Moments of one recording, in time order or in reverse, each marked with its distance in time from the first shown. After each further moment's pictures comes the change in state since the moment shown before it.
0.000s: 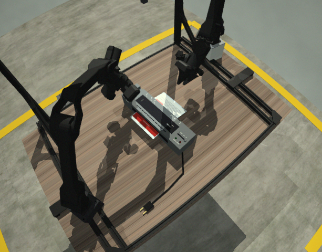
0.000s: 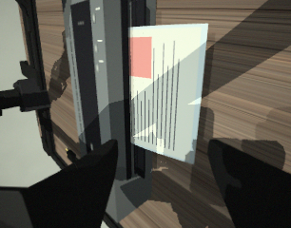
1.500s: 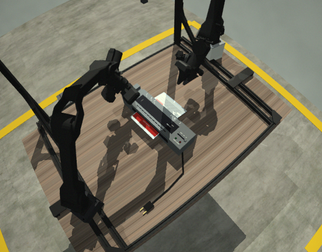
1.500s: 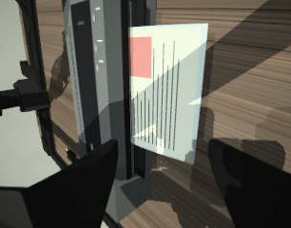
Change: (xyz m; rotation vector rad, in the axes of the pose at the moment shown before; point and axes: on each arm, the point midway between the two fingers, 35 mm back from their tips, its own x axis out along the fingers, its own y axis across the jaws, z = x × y) left arm 0.000 0.000 0.000 0.000 0.000 0.000; right arm 0.010 0.006 0.013 -0.024 -0.049 0.037
